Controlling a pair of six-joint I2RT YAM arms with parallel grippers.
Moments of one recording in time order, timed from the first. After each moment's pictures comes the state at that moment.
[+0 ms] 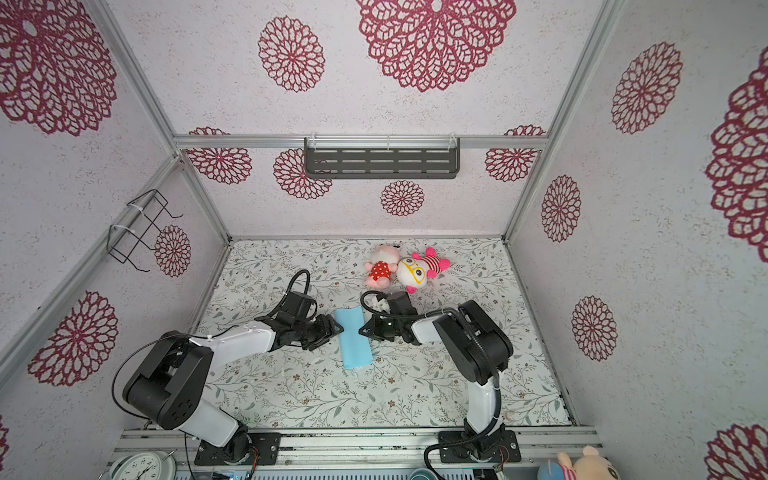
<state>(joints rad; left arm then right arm) -0.48 1.61 0.76 -0.12 0.33 -0.92 0.59 1.91 0.87 0.28 -0.63 0.76</state>
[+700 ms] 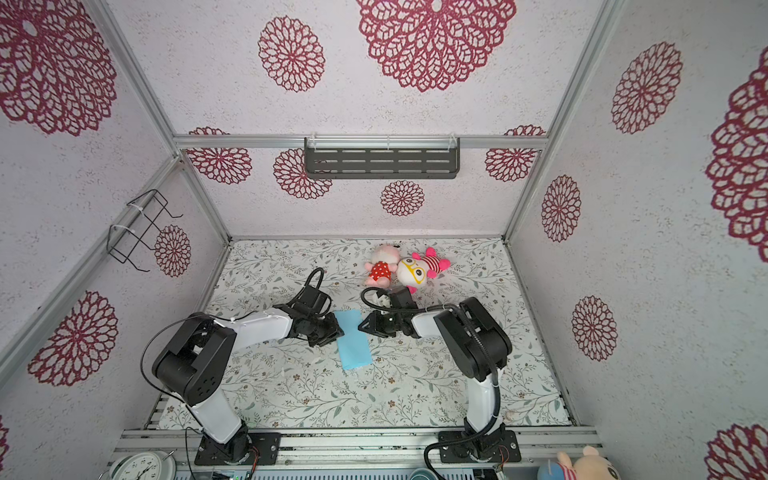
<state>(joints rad) -0.52 1.76 0.94 -0.29 0.25 -0.93 0.54 1.90 0.91 0.19 -0.65 0.69</state>
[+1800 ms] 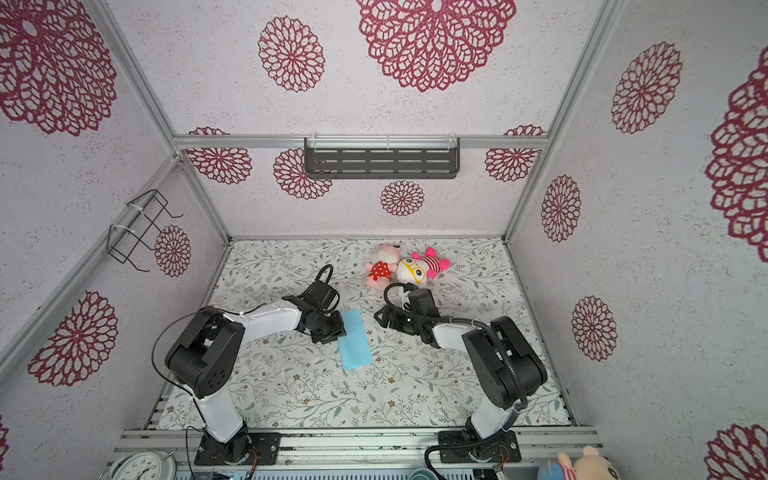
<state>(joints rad) -0.55 1.84 1.07 -0.46 0.20 -0.90 0.46 1.65 0.71 0.23 -0.37 0.69</state>
